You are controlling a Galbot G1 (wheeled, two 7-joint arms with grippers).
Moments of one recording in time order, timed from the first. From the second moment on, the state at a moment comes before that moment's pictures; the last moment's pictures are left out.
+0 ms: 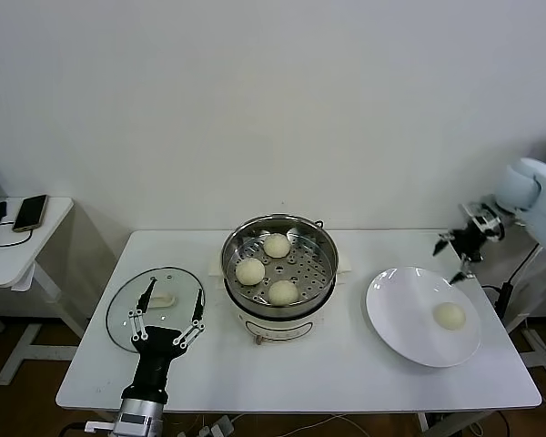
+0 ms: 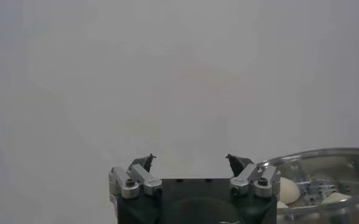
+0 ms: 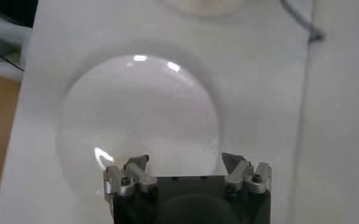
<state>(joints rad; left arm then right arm) 1.67 -1.40 -0.45 -2.21 0.23 -0.14 -0.12 0.28 0.66 -1.02 0.86 0.08 0.14 -1.28</state>
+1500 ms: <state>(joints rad) 1.66 -1.40 -0.44 -2.20 0.22 -0.14 -0.12 0.27 0.71 -1.06 0.86 0.07 0.10 -1.26</state>
